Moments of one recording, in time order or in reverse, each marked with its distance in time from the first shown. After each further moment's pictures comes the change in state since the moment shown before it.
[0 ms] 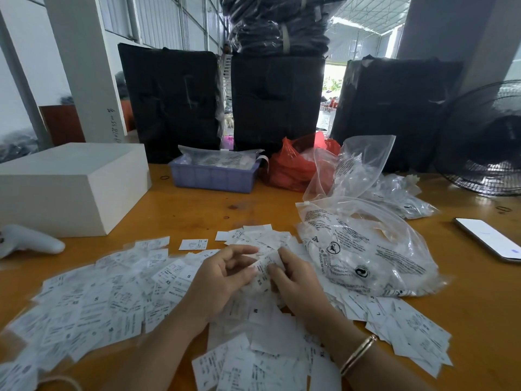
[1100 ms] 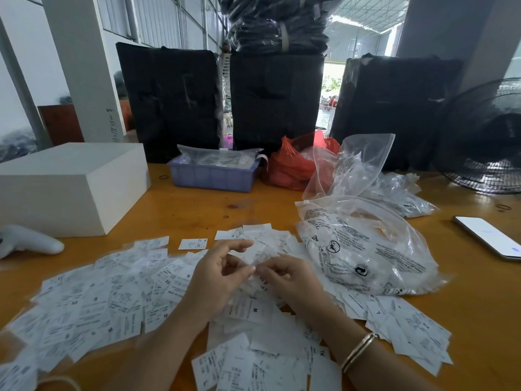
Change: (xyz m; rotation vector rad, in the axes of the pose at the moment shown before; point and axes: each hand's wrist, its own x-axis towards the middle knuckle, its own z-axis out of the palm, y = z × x) left_hand 0.000 0.000 0.002 0.136 0.108 0.124; right_hand 0.003 0.000 -0.001 0.041 -0.083 -0.016
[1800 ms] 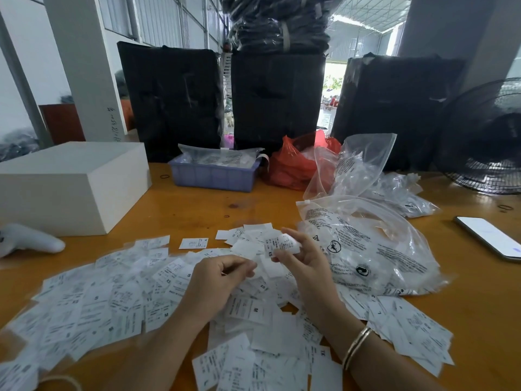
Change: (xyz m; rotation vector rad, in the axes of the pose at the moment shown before) left_hand 0.003 -0.002 -0.001 0.175 -0.020 -0.102; right_hand 0.000 0.000 -0.007 0.413 0.234 0.125
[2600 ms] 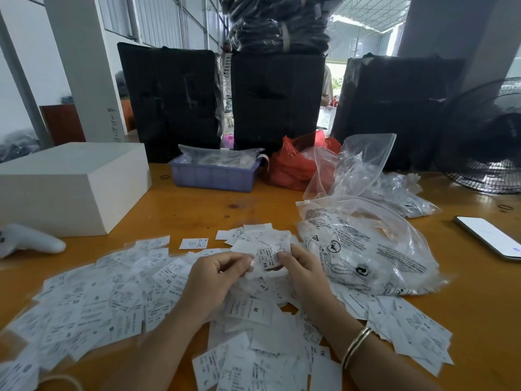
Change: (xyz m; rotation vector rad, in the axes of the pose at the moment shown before) left_hand -0.001 0.004 -0.002 -0.059 0.016 -0.014; right_hand 0.001 0.003 0.001 -0.075 -0.075 0.041
